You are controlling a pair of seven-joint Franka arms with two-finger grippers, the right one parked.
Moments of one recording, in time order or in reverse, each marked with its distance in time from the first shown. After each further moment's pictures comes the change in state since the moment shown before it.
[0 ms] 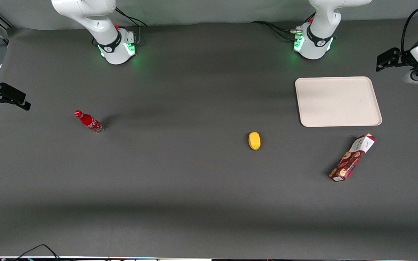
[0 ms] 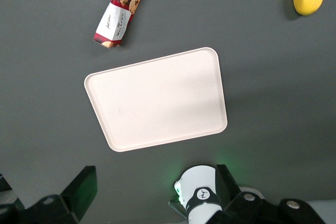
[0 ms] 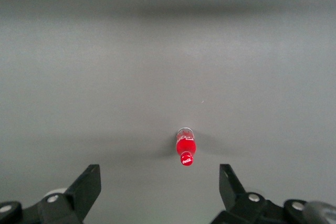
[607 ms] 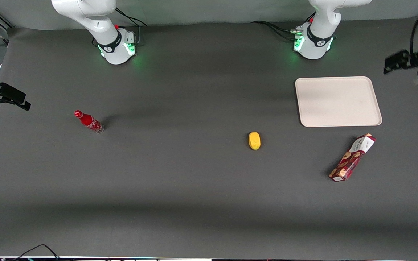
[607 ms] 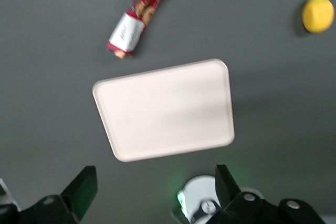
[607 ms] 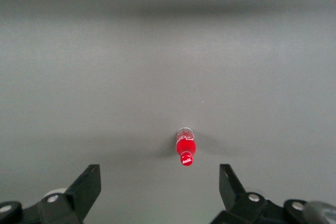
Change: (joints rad) arm 0.003 0.048 0.052 0.025 0.000 0.055 0.017
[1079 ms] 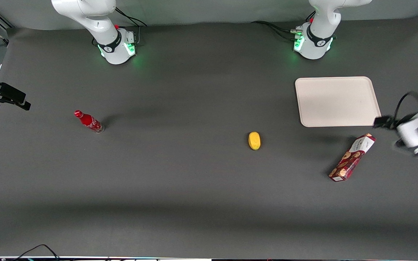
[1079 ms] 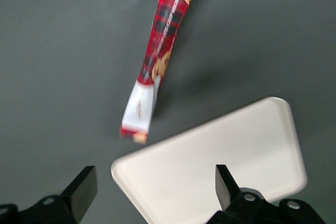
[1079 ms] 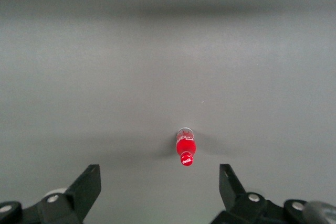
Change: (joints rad) arm 0.008 0.443 0.070 0.044 -0.022 0.350 0.317
